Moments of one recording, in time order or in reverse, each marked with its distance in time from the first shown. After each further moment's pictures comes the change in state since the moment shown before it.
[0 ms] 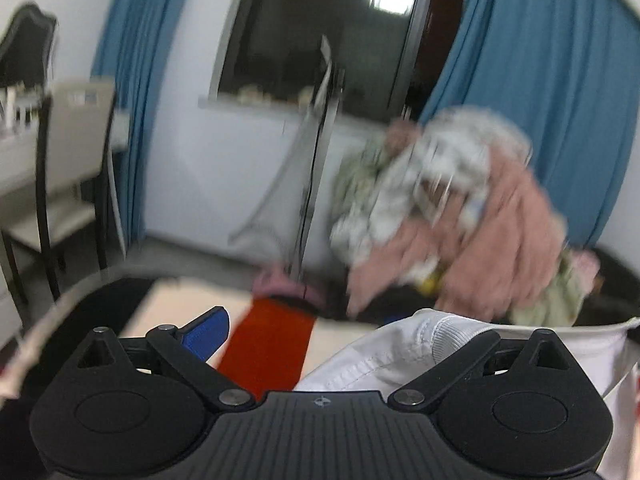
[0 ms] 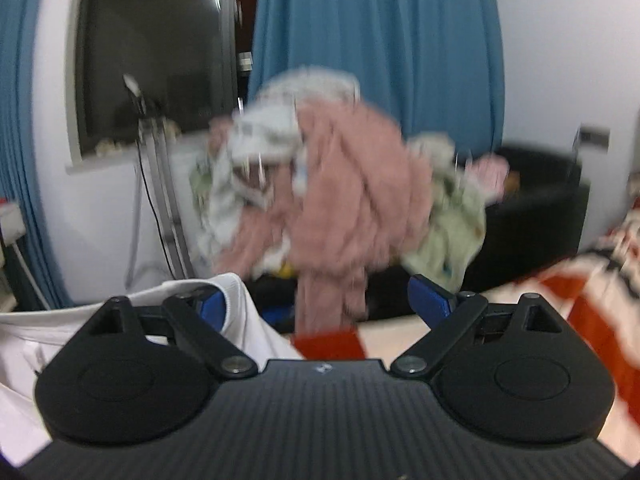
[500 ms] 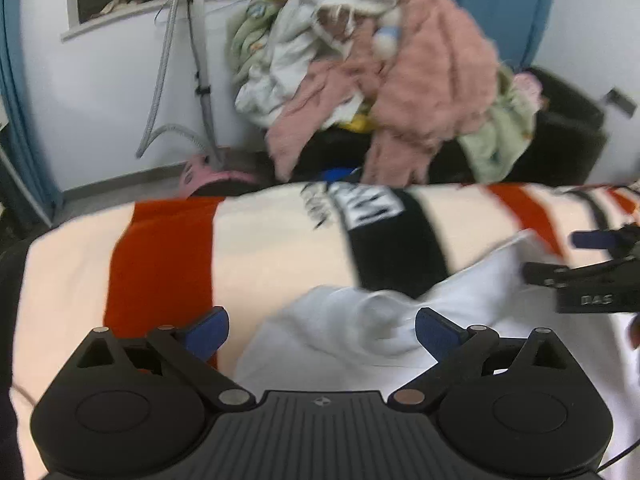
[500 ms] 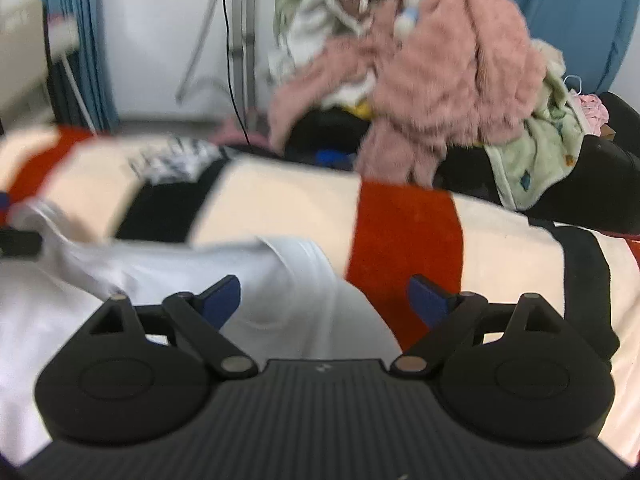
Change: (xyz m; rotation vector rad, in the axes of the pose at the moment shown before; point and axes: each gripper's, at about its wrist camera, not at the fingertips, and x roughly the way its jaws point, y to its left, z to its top) left arm 0.084 -0.013 -0.018 0.342 0.302 -0.209; right arm 0.057 0.054 -0.050 -0.266 0.386 0.199
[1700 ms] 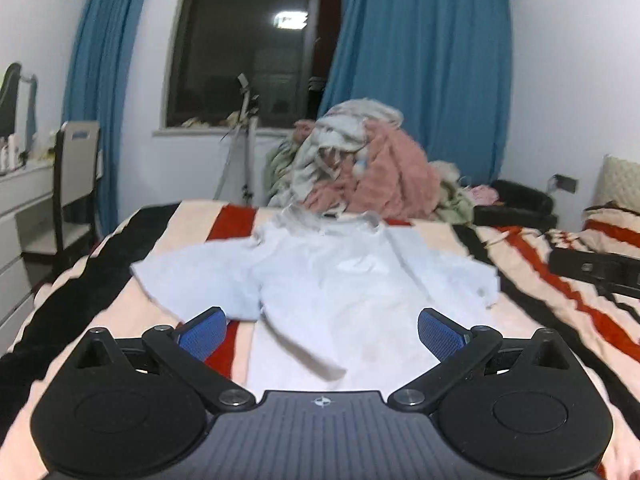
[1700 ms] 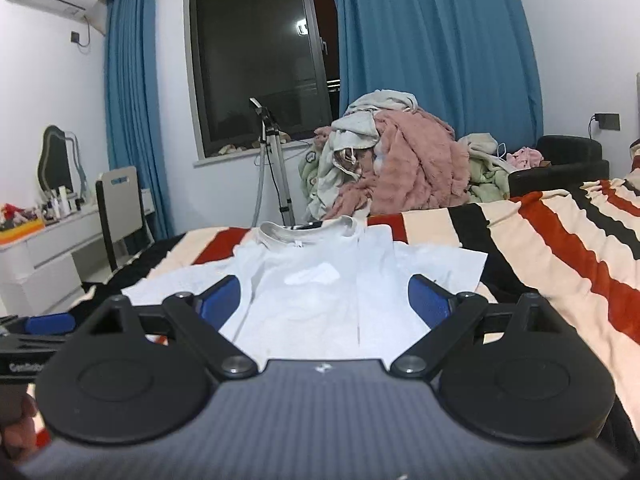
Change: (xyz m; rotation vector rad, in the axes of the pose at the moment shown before) left arm -0.426 -0.151 -0.374 -0.106 -0.411 0.084; right arm -0.403 0.036 -0.322 0.219 -0.520 0.073
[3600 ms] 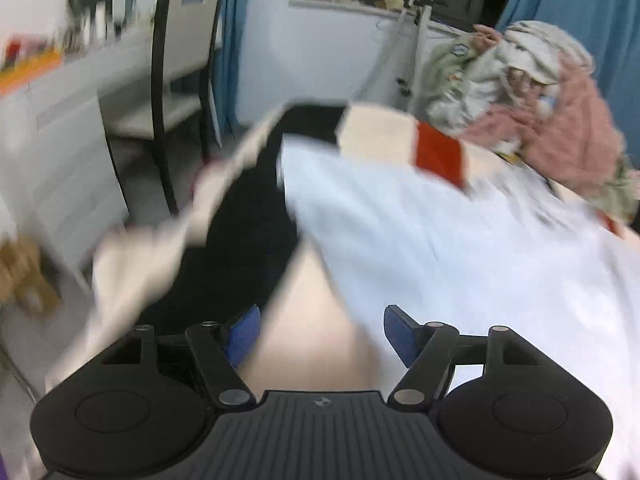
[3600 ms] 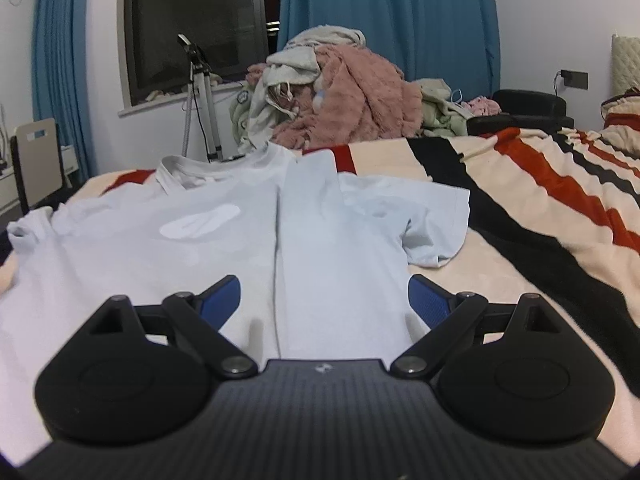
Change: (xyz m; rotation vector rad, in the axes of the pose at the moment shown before) left arm 0.168 0.195 0.078 -0.263 0.406 0.289; right arm 0.156 -0.036 -0.058 0.008 0.133 -0.187
